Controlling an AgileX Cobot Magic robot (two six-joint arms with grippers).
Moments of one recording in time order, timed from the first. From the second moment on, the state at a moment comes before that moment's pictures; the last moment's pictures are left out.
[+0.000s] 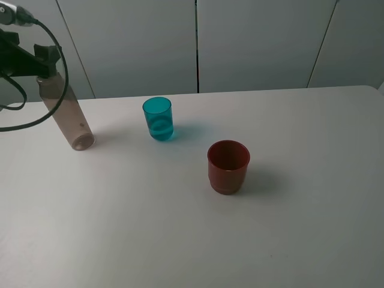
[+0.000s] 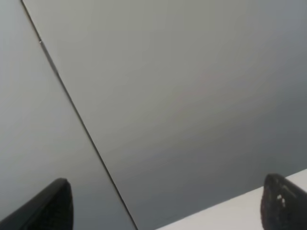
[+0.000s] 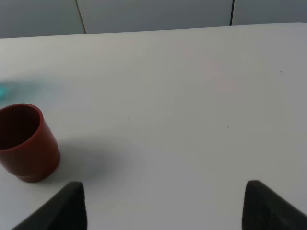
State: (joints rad) left arm 0.01 1.55 -0.73 0.27 -0.58 0.06; right arm -0.01 0.00 -0.50 0.09 1.10 -0.01
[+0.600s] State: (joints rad) left arm -0.27 1.54 -0.86 0.26 -0.41 0.07; right arm -0.01 0.00 -0.50 0.09 1.10 0.00
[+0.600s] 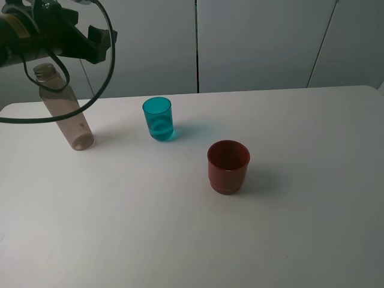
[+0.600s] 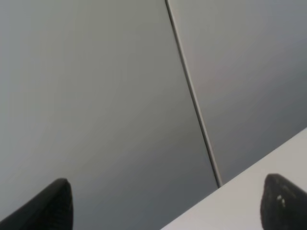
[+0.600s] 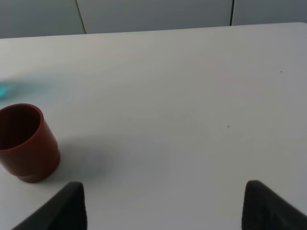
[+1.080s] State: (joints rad) left arm -0.33 1.65 -0.81 0.24 -0.40 0.06; right arm -0.01 0.00 -0.50 0.09 1.10 0.00
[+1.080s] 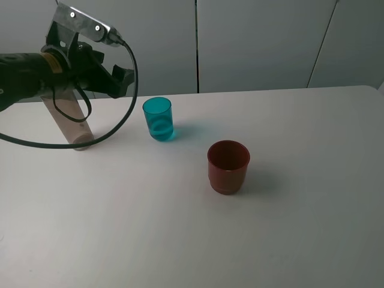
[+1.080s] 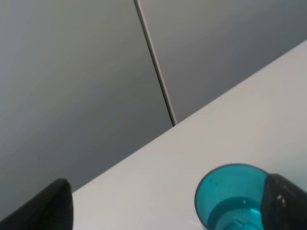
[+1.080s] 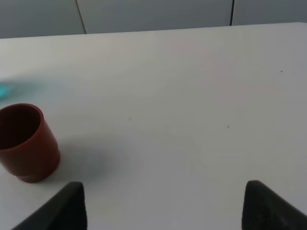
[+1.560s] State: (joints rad) left arm -0.33 1.81 -0.73 0.24 -0.55 0.05; right arm -0.01 0.00 -0.50 0.09 1.10 -0.01
